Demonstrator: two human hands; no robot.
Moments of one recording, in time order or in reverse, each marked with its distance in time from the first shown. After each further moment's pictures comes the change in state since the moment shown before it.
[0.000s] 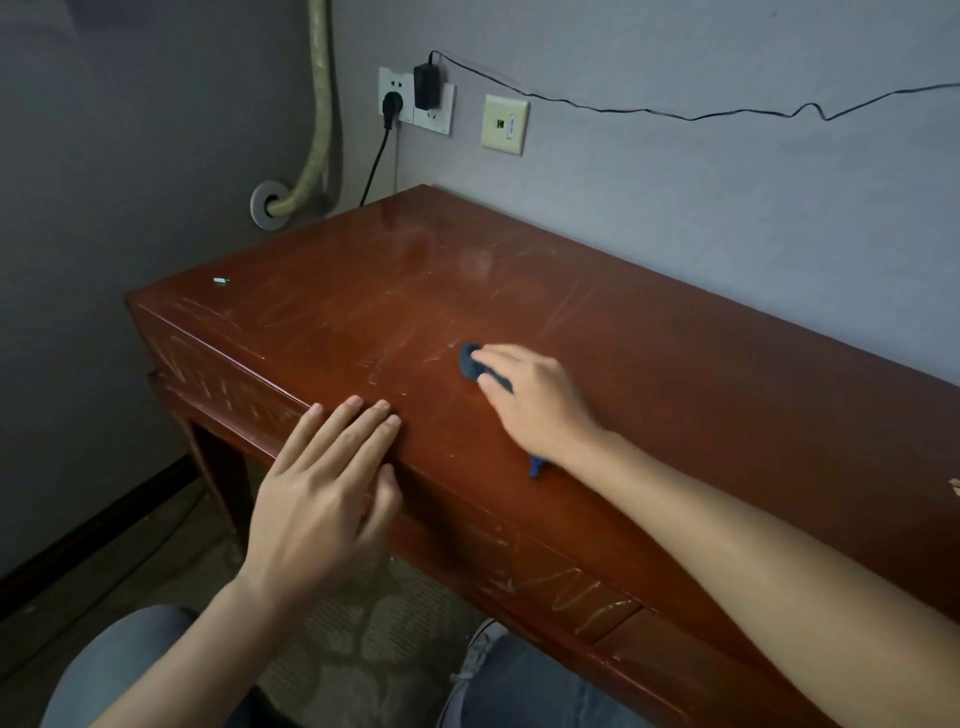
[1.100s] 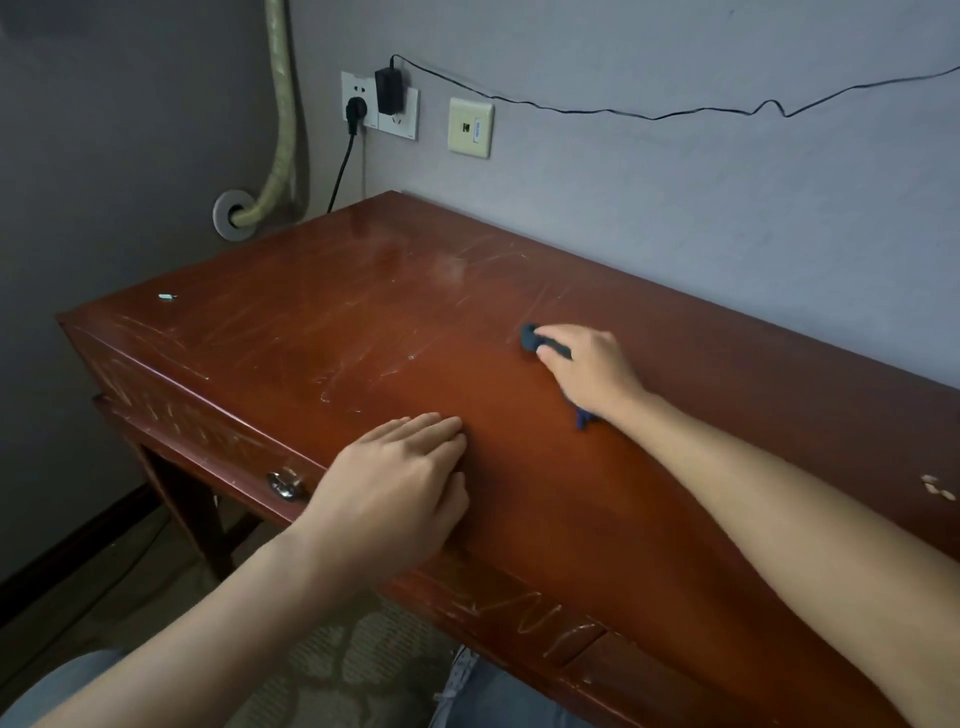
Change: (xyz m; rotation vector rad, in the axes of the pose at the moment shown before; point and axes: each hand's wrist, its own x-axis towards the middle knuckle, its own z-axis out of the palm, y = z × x) left_hand 0.071 0.060 0.006 -0.021 -0.437 0.142; right_hand 0.025 0.114 -0.039 -0.071 0.040 0.197
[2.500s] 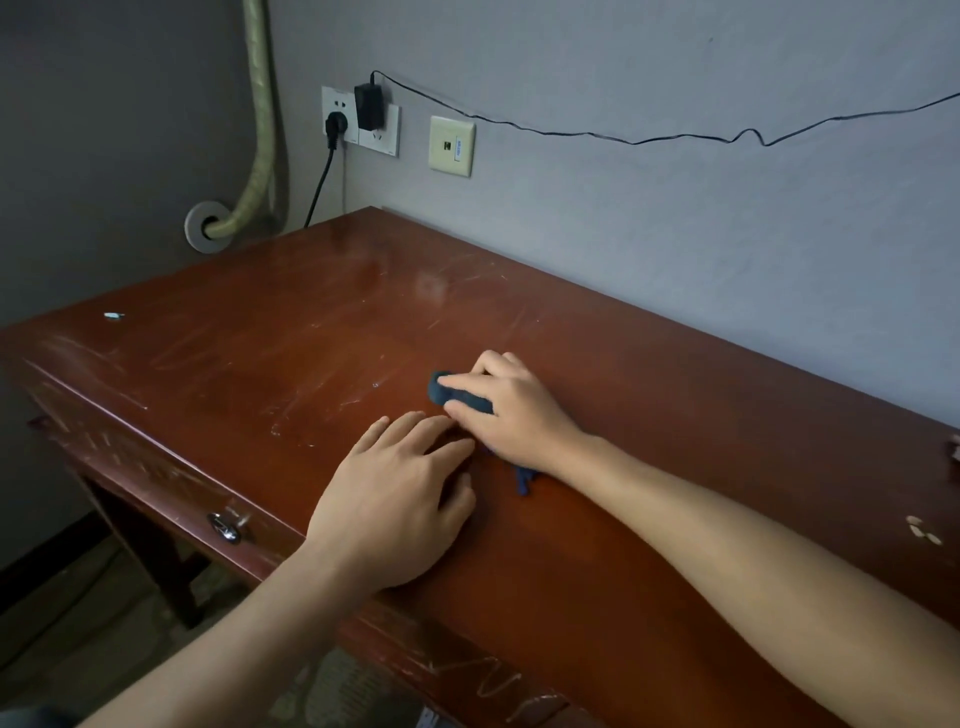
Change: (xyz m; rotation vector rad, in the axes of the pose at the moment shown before) left_hand 0.048 0.018 0.017 -0.041 -0.113 -0.151; right_hand -0.007 -0.030 0.025 0.074 -0.028 -0.361
